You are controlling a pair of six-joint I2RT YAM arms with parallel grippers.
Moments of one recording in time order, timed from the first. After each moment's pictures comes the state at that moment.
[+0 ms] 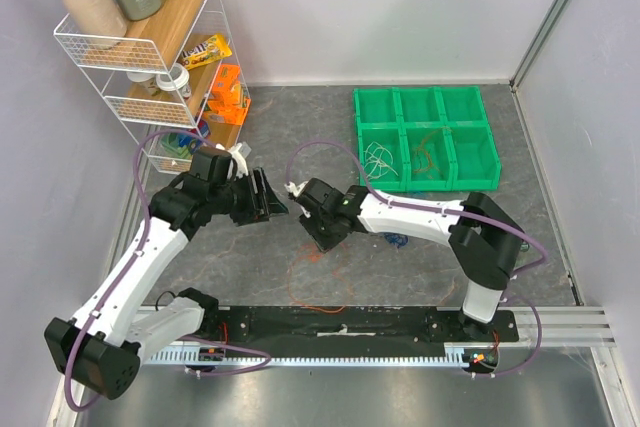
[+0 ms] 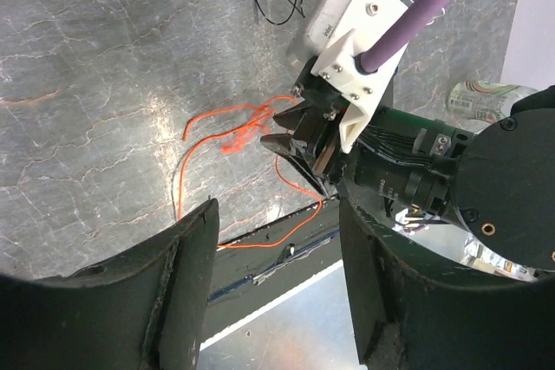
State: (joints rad) left arm -0.39 0.99 0.96 -0.80 0.34 -0.63; right arm 1.03 1.79 1.25 -0.58 0.00 0.34
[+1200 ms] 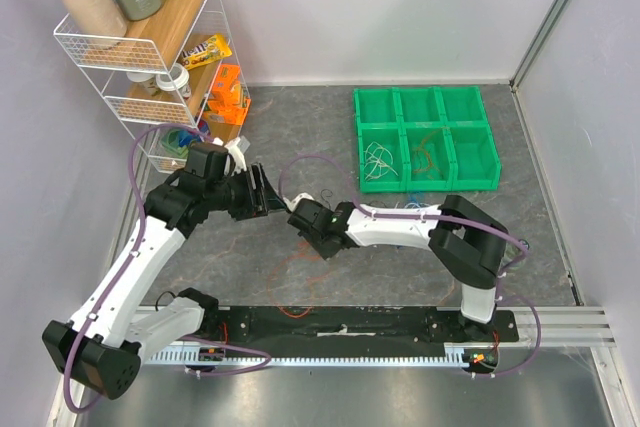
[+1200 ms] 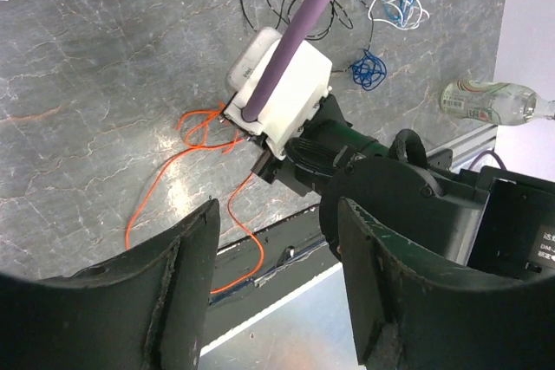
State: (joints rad) left arm -0.39 0.99 1.01 -0.83 0.35 -0.60; right arm 1.10 1.87 1.20 -0.51 0.20 0.30
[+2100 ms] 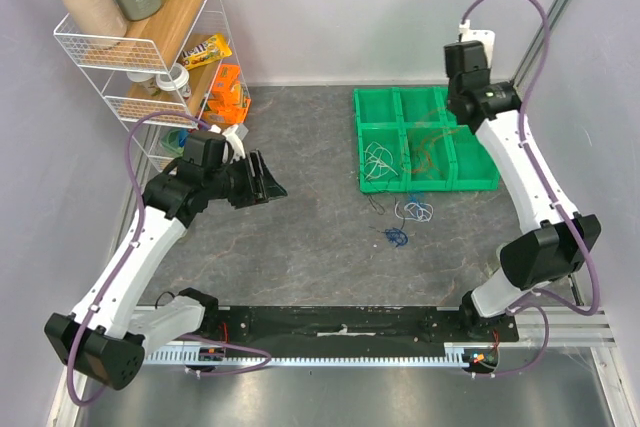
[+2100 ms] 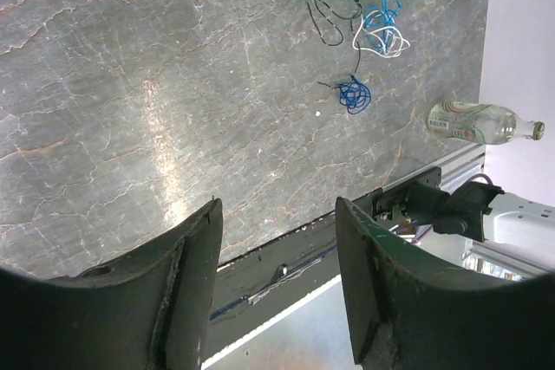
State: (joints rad) left arm -0.37 1.05 1.10 -0.81 0.35 -0.59; right arm 0.30 1.60 1.74 -0.80 0.67 0.17
